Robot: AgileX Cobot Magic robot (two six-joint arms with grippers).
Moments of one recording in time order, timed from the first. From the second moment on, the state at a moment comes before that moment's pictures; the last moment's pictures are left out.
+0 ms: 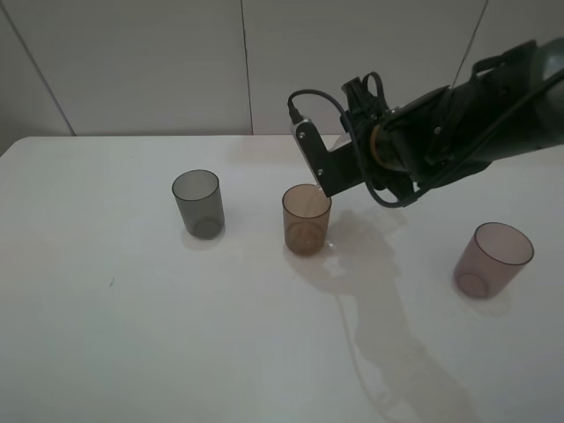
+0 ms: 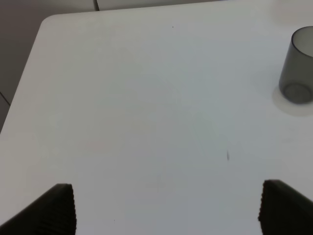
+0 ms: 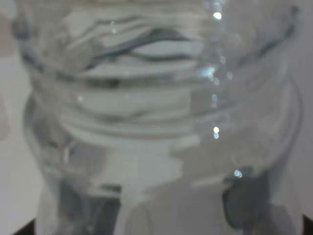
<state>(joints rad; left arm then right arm) -0.09 -0.01 -0.50 0.11 1.05 -0.02 0.63 1.80 -0.93 -1.73 0.54 0.09</state>
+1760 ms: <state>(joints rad) -0.09 -0.01 -0.50 0.11 1.05 -0.02 0.67 1.80 -0.96 -1.73 0.56 -0.10</state>
